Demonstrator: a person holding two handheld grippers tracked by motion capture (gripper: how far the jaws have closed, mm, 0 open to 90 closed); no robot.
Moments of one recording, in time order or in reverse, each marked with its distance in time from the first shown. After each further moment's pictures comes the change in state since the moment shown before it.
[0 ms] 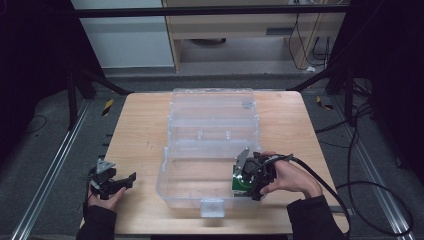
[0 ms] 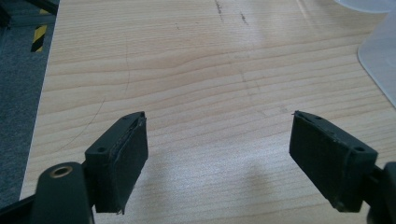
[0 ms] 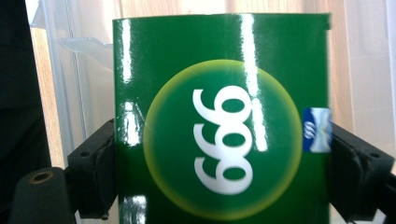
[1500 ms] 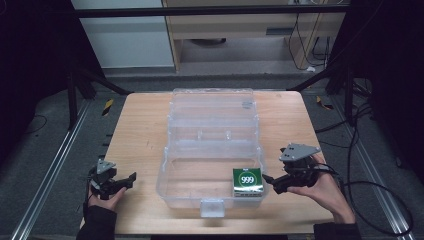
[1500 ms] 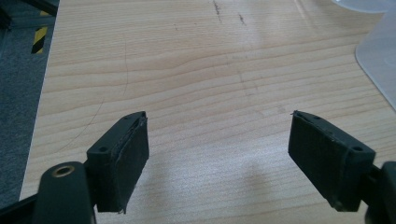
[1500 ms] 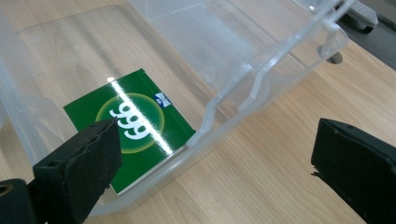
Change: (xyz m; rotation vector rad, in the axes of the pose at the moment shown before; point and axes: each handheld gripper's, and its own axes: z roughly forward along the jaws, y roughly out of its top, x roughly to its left) left arm -0.001 0.000 -0.001 -0.003 0.001 0.008; right arm 0.014 -0.087 -0.053 -0.468 -0.338 0.463
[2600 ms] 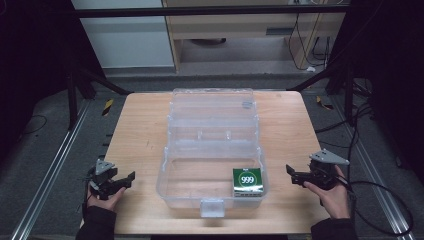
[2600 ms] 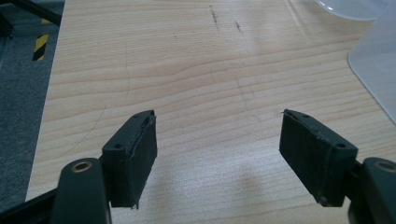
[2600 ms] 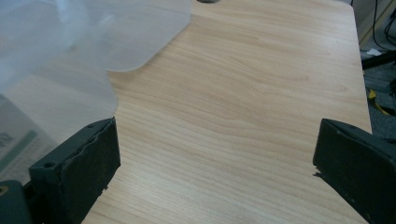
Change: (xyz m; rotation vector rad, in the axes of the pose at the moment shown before) left arm 0.000 0.000 -0.004 -0.023 -0.003 0.007; right arm -0.048 -0.095 0.020 -0.086 -0.301 0.406
